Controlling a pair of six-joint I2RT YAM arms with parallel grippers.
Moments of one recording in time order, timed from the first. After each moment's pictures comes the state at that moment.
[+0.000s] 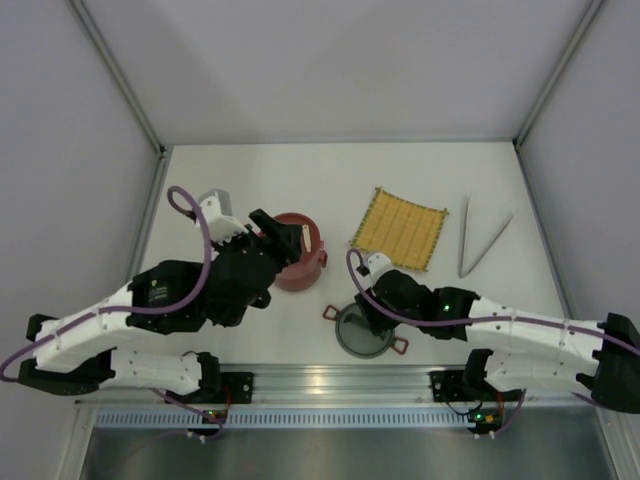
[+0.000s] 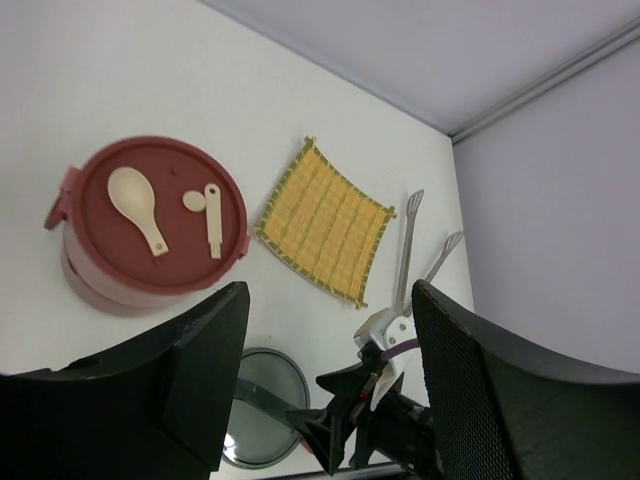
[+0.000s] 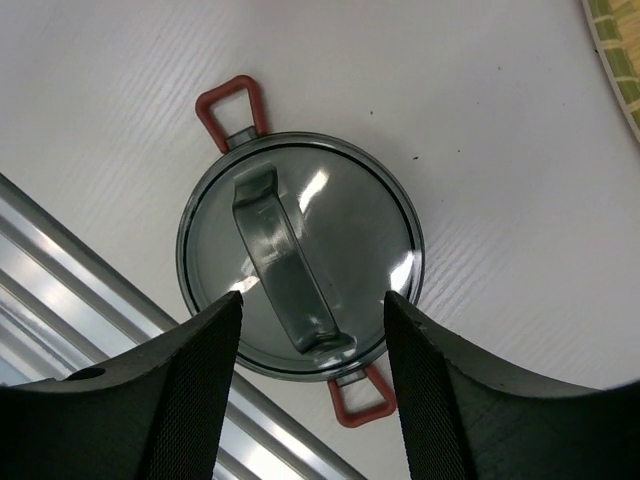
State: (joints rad) left arm -1.38 1.08 1.48 -1.00 -1.07 -1.23; right arm 1.11 1.01 0.68 -0.49 0.23 0.38
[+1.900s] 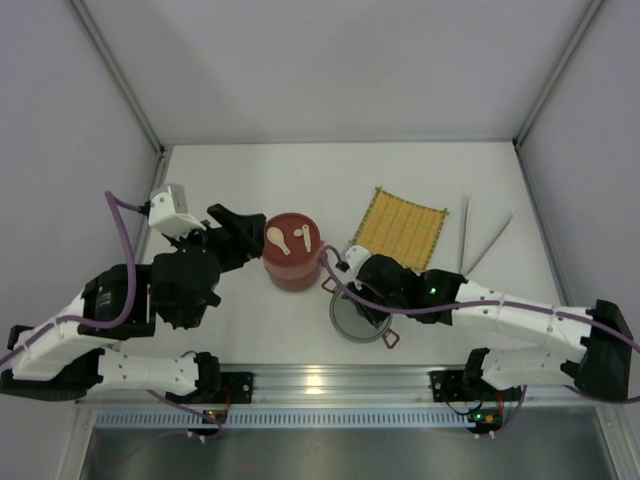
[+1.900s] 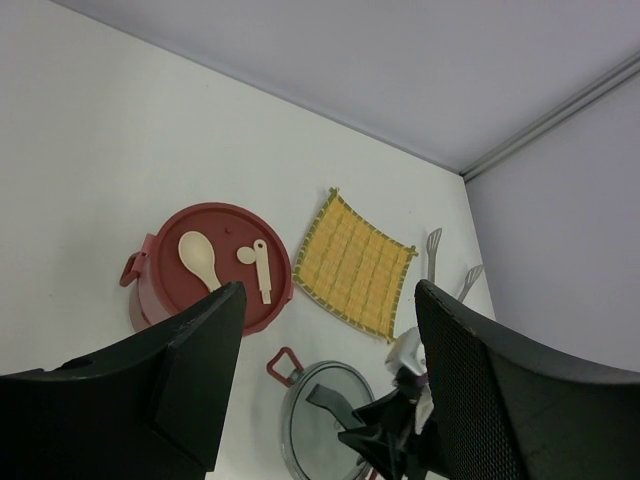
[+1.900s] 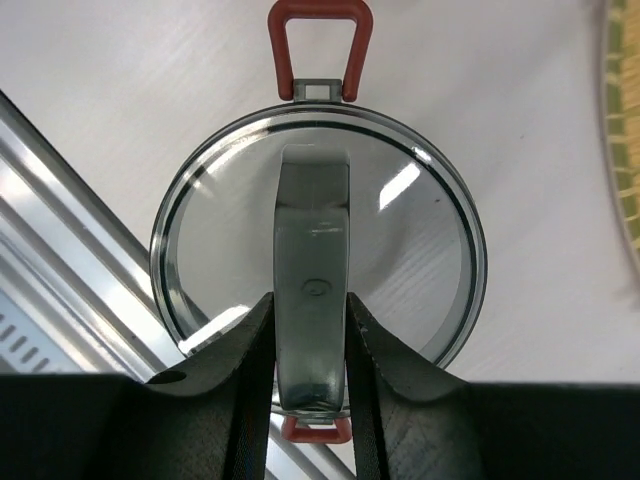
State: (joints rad) left arm -1.38 0.93 1.51 -1.00 -1.17 -0.99; right arm 1.11 1.18 0.87 -0.59 0.14 0.20
